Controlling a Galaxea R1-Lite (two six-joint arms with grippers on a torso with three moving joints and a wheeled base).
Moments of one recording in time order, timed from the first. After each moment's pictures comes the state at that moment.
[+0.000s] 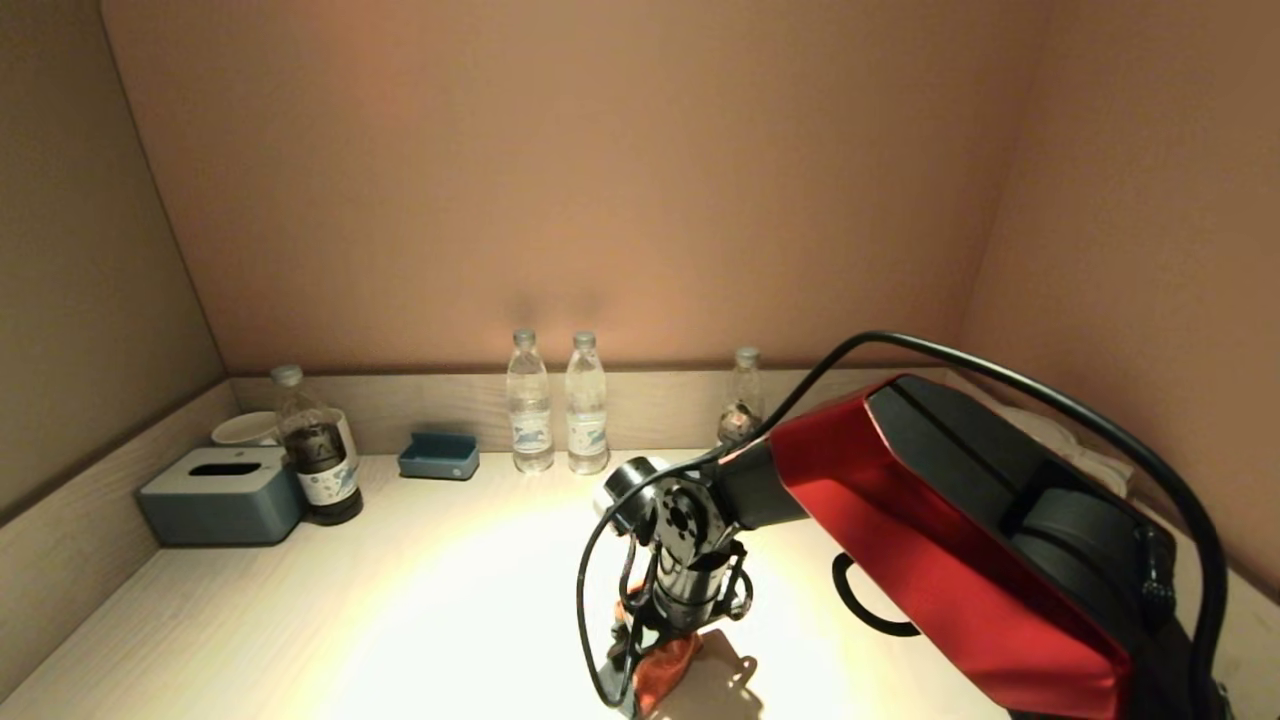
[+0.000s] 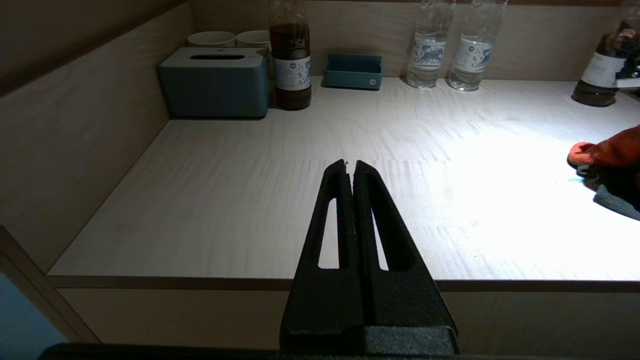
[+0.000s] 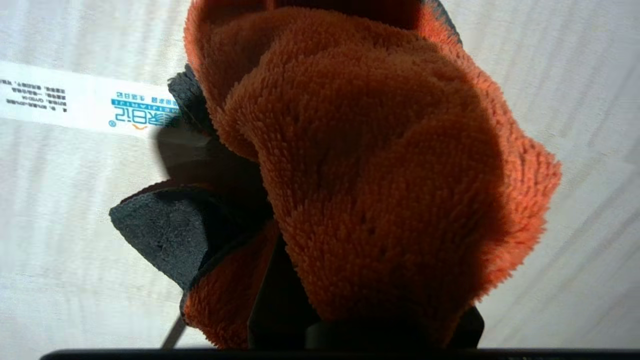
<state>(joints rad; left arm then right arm) 0.00 0.00 0.00 0.01 0.00 -0.04 0.64 2.37 -1.63 0.55 -0.10 0.25</state>
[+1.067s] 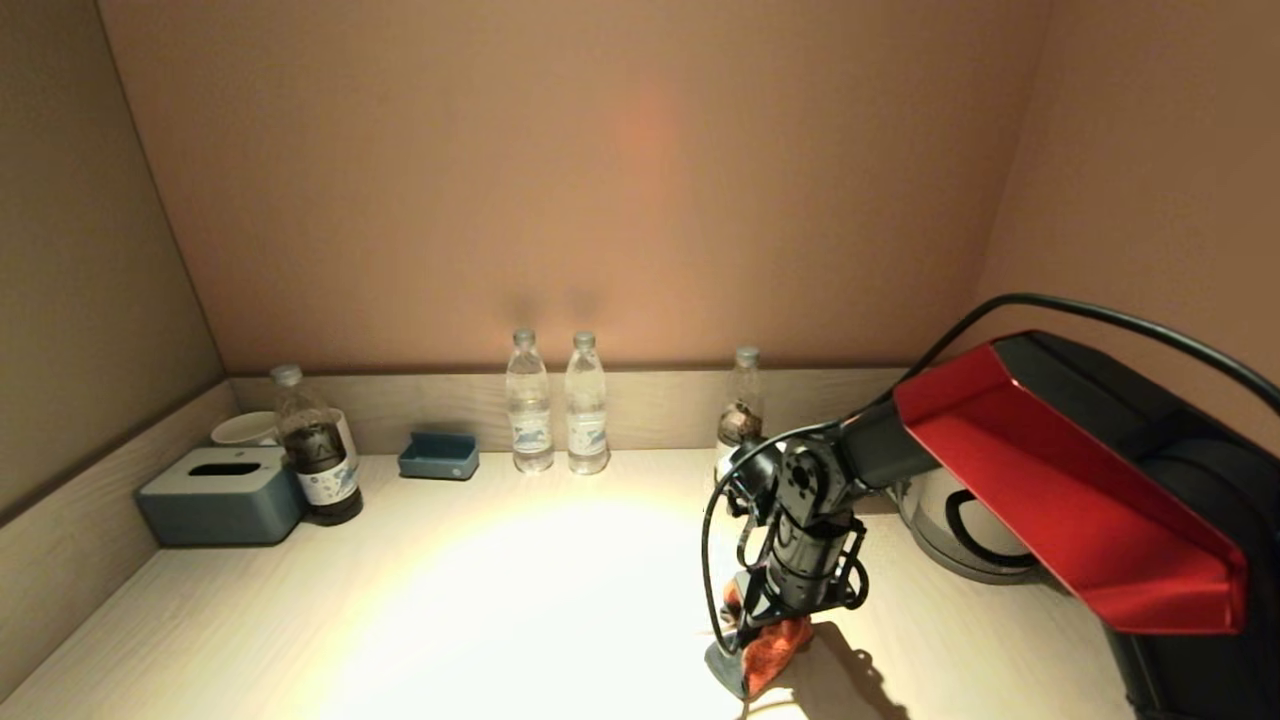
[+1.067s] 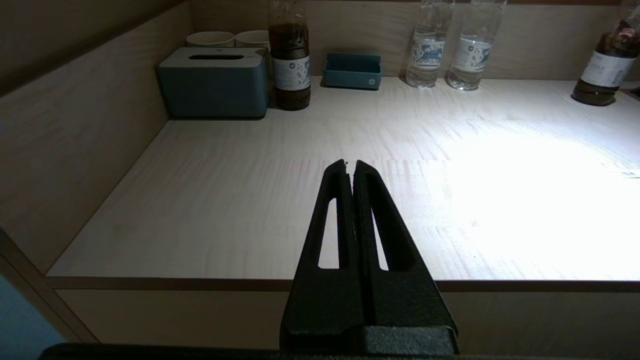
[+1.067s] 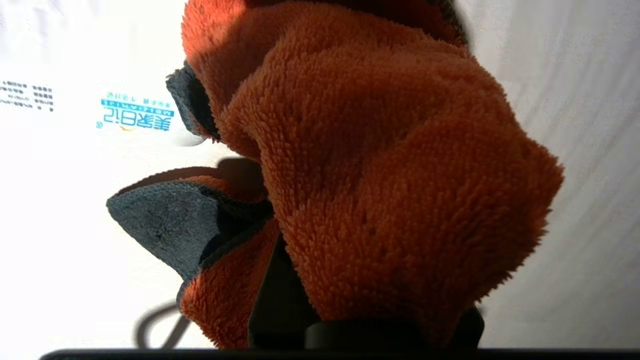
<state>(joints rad) 0.00 0.00 0.00 0.01 0.00 -0.04 0.39 2.27 -1.43 0.55 -0.08 0.21</state>
